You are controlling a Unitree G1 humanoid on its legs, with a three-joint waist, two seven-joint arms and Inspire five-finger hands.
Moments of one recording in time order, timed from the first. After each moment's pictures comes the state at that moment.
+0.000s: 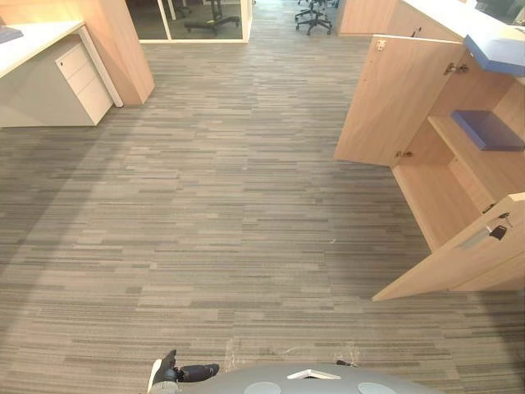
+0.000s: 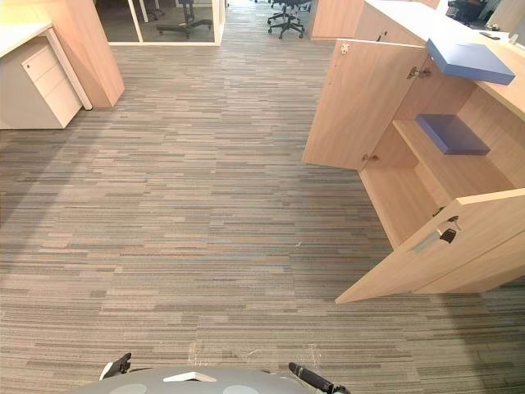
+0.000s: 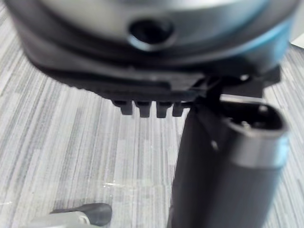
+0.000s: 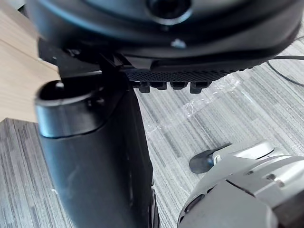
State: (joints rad) left arm 0.20 0.12 0.05 1.06 0.04 -0.04 0.18; right arm 0.08 -0.07 -0.45 1.21 0.10 0.04 -0.14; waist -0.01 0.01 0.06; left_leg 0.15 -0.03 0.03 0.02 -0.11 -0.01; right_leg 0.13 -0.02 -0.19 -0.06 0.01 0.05
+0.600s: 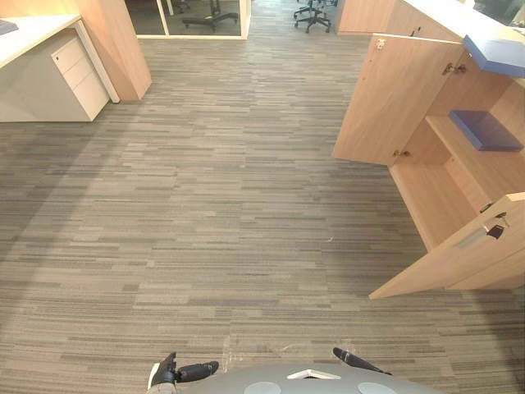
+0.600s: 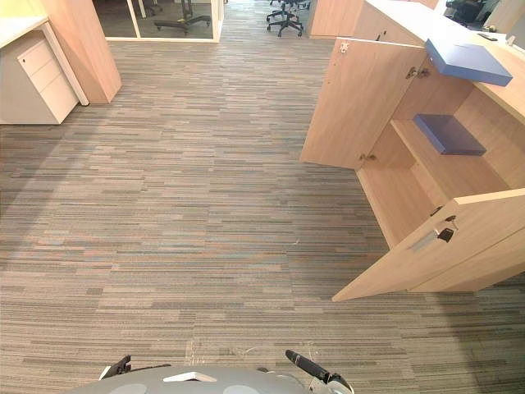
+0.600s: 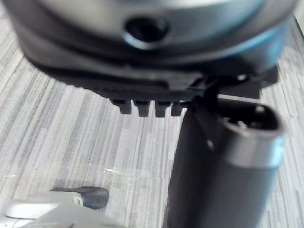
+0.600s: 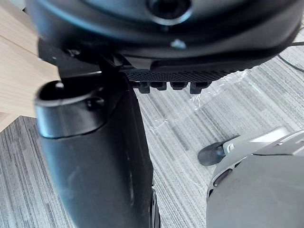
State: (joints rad) left arm 0.20 0.11 0.08 1.06 -0.03 -0.04 0.14; right arm 0.04 -0.06 -0.47 1.21 0.11 0.04 -0.14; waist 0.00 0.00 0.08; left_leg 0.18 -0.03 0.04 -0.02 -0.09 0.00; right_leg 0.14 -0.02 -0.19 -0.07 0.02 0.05
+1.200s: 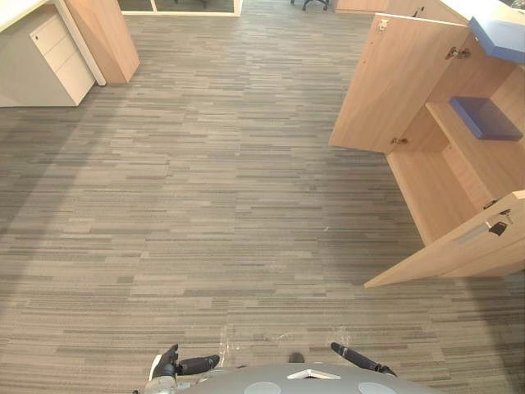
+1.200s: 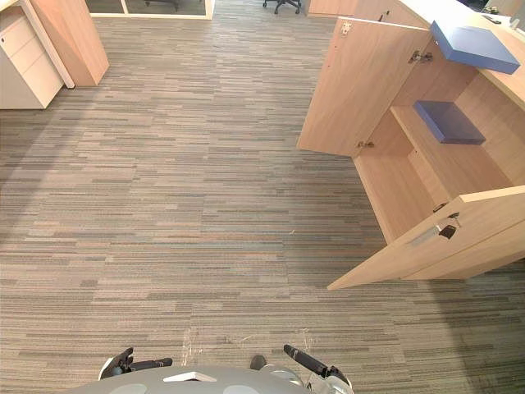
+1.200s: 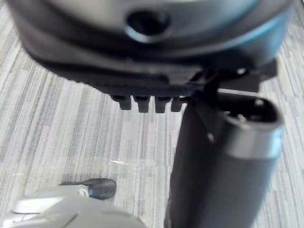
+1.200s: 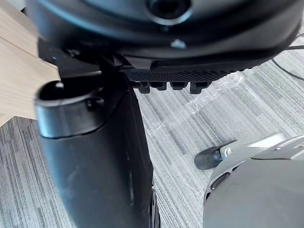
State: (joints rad) left arm 0.17 0.14 0.05 1.06 -0.03 -0.05 0.12; right arm 0.04 -0.05 -0.46 1.21 0.10 0.03 -0.12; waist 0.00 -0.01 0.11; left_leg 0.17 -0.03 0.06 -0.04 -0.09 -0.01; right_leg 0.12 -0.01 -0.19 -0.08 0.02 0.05
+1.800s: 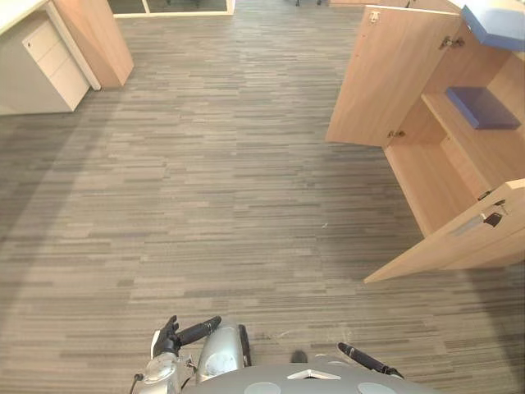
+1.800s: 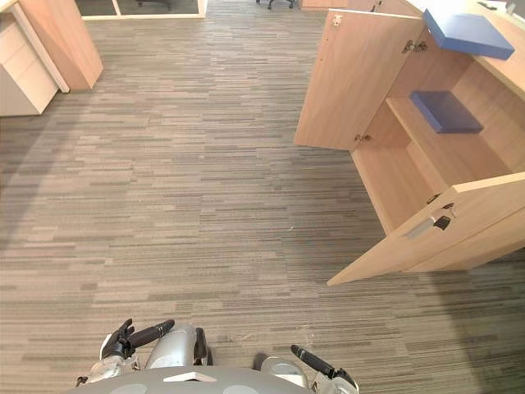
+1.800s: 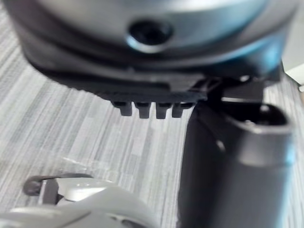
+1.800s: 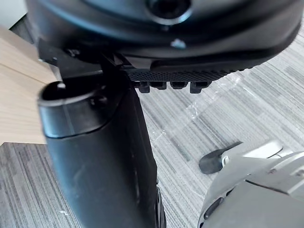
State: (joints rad) left arm 0.13 0.09 0.18 0.95 -0.12 -0.08 0.12; right arm 0.03 -0.08 -0.50 1.21 0.15 0.01 -0.12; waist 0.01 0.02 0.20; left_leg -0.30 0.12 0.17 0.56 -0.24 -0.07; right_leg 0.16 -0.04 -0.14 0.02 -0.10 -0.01
